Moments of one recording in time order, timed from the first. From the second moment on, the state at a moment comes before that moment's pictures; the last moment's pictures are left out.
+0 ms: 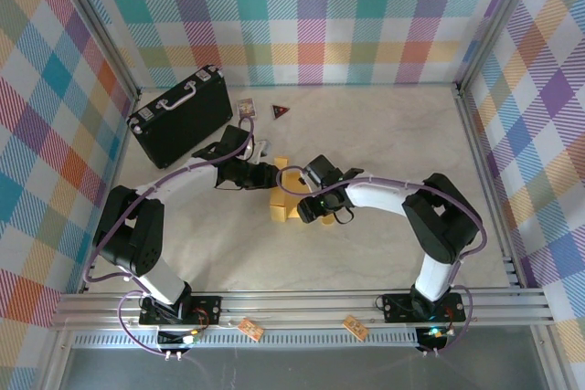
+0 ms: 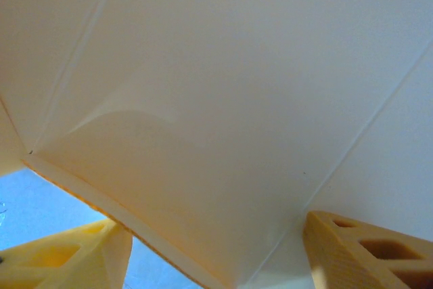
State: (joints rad) left arm -0.43 1.62 1.06 -0.45 0.48 -0.39; right arm 0.75 1.77 1.03 -0.45 -0.07 0.22
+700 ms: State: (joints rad) left arm -0.42 1.62 1.06 -0.45 0.49 -0.39; right arm 0.74 1.73 1.02 -0.48 -0.06 0.26
